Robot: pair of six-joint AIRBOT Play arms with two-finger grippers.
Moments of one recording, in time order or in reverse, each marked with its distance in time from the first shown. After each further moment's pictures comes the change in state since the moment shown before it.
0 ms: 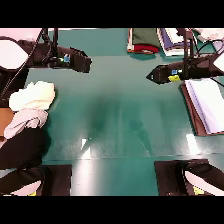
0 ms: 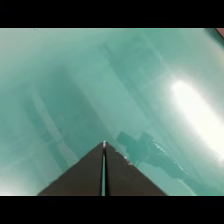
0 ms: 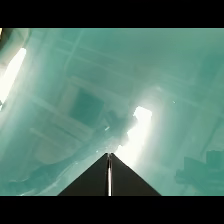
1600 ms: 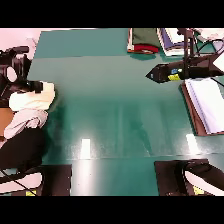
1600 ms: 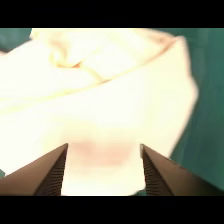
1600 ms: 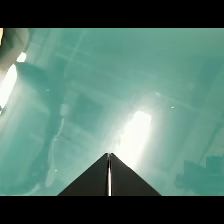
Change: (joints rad) left arm 0.589 -0.164 -0.341 0.438 0.005 -0.137; right arm 0.000 0.000 0.000 0.000 -0.026 0.000
